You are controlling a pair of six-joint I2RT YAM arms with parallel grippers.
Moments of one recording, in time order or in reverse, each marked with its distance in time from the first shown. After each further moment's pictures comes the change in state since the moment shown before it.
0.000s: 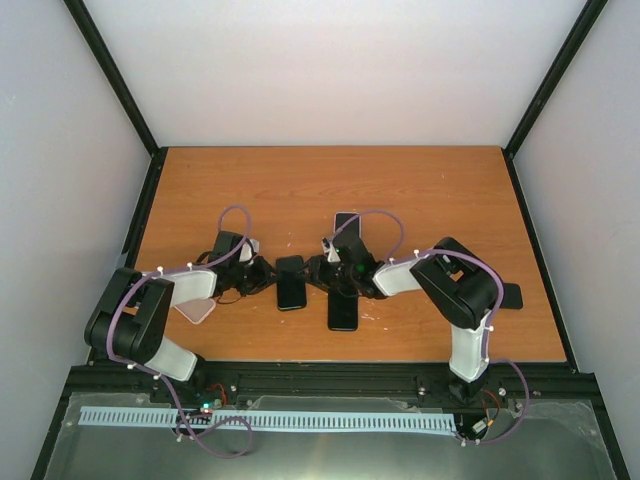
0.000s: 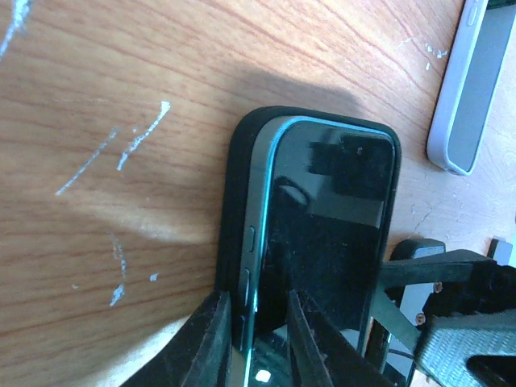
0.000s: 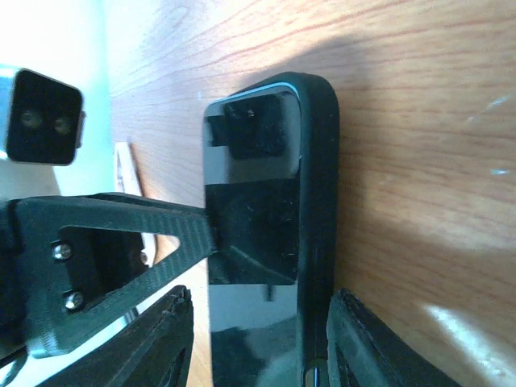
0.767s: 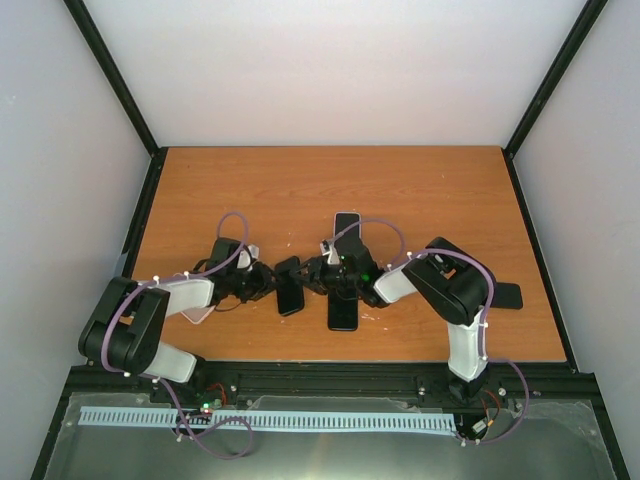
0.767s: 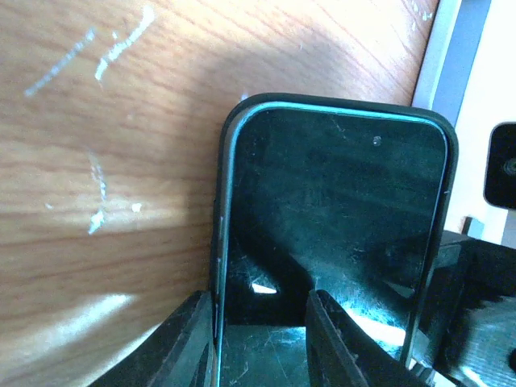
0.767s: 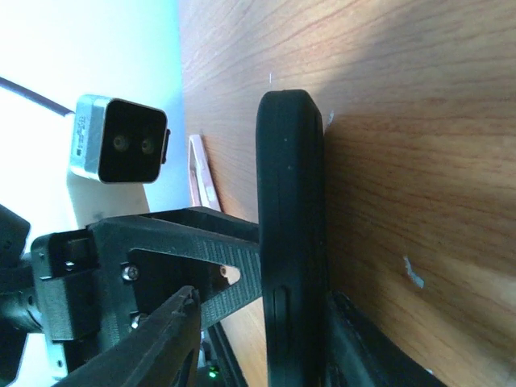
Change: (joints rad) left arm -0.004 -0.061 -0.071 0.042 0.039 -0.043; right arm 0.002 0.034 -0.094 0.346 -0.085 0.206
